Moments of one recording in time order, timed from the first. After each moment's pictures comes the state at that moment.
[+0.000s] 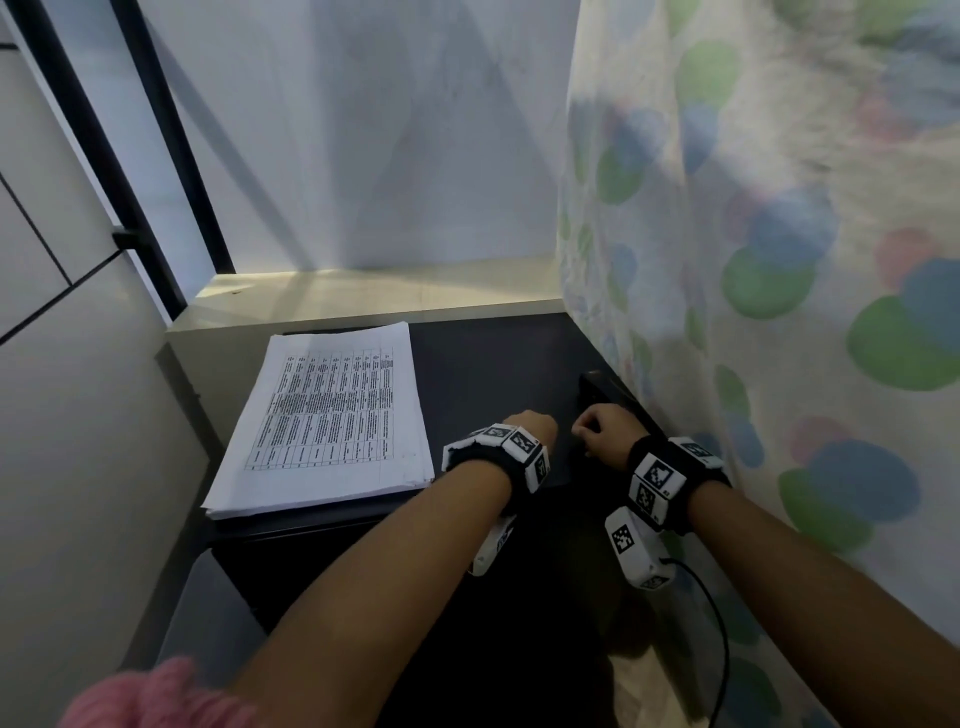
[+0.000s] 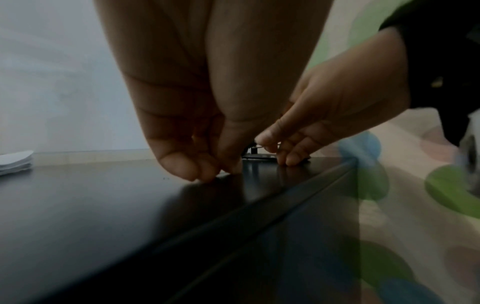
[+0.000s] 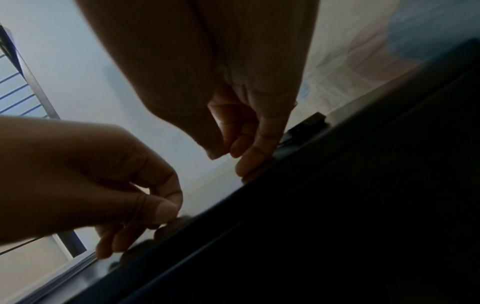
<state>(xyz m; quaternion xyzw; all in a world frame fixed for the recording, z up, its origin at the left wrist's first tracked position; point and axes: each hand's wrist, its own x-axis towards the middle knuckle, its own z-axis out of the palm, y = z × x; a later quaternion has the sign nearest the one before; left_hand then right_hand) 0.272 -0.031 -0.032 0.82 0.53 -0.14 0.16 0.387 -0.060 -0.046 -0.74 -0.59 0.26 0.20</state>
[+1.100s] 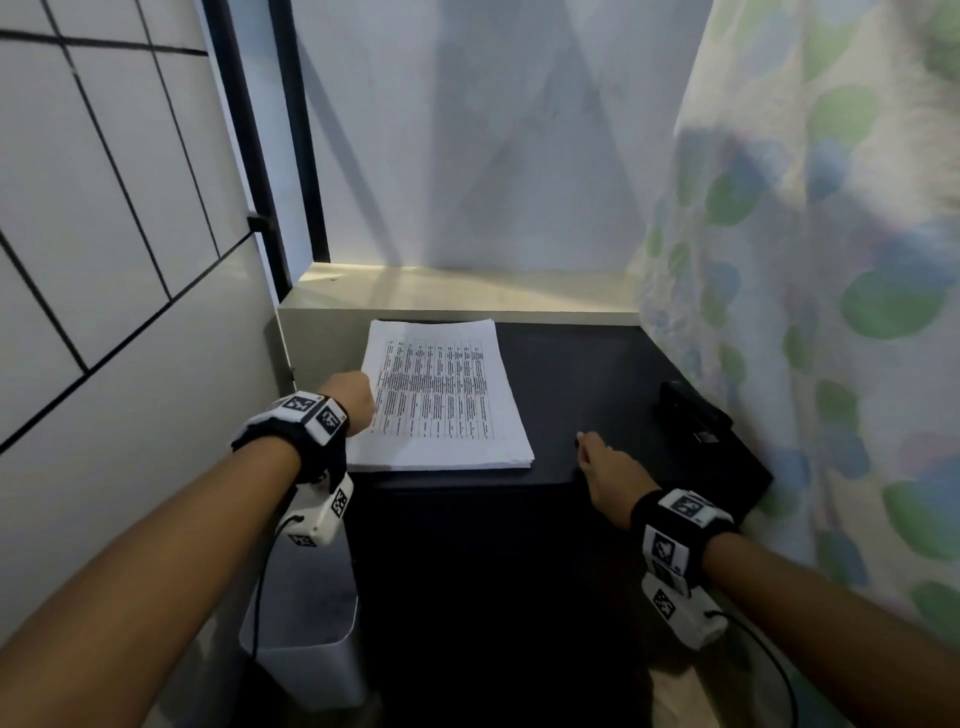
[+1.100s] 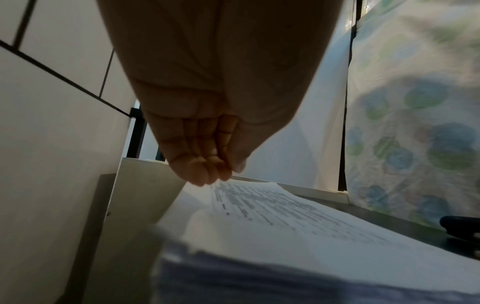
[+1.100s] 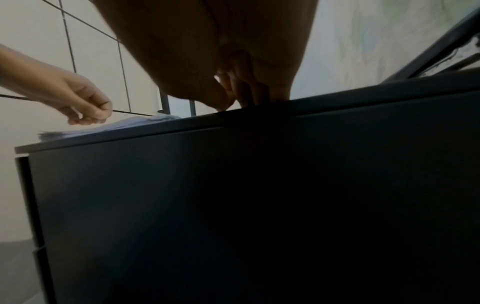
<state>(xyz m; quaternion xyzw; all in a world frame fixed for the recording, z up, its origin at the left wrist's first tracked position) -0.033 -0.017 -0.022 0.69 0.71 0.03 0.14 0.274 -0.098 -0.066 -0.70 -0.69 0.16 0.08</state>
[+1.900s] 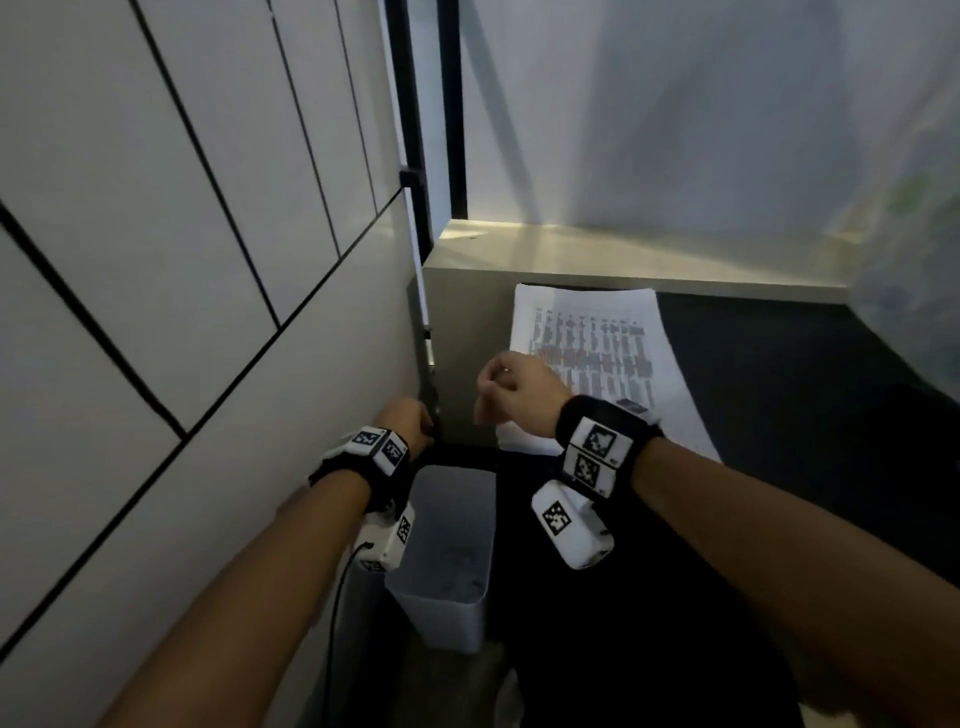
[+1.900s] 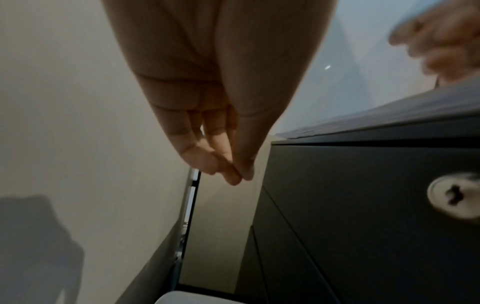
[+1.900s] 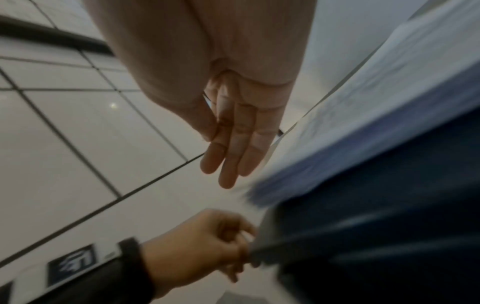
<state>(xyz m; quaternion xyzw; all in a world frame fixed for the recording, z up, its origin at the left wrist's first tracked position) -0.141 -0.046 -0.082 0.61 0.77 0.03 0.20 0.029 -0.039 -0.030 -0.46 -0.71 0.48 0.24</state>
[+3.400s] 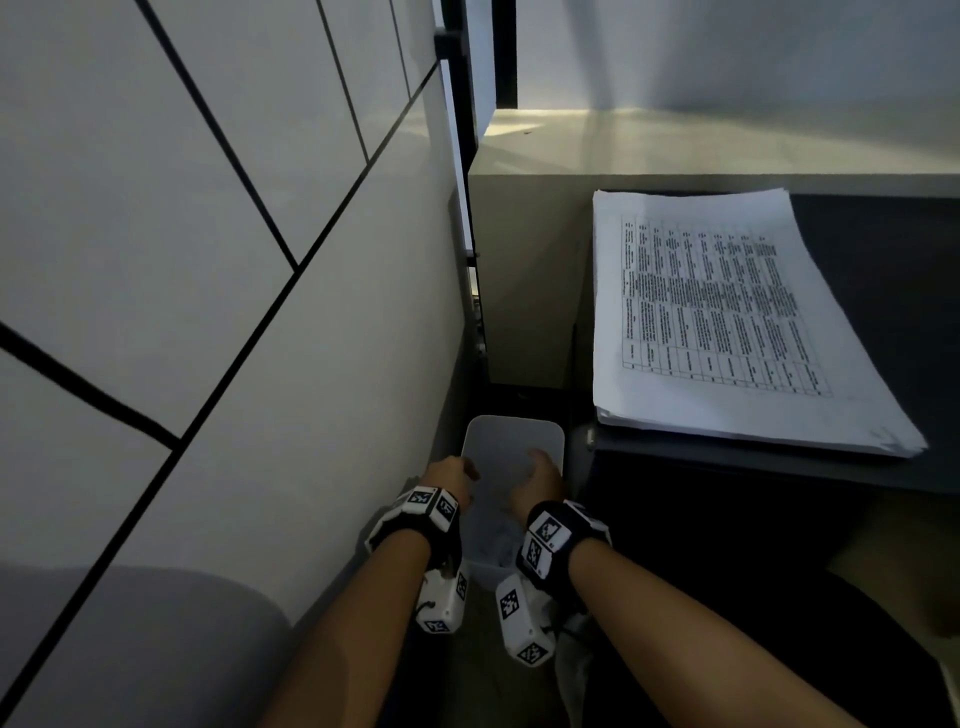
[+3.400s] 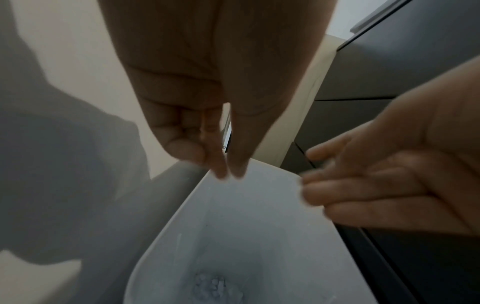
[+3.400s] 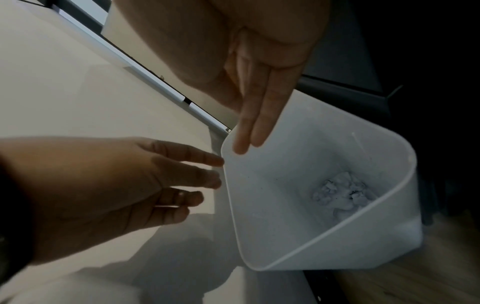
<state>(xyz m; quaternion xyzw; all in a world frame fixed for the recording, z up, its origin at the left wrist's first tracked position) -0.179 -0.065 -0.232 0.56 0.76 -0.04 0.33 -0.066 -0.055 -0.251 -0.68 -0.26 0.61 0.32</state>
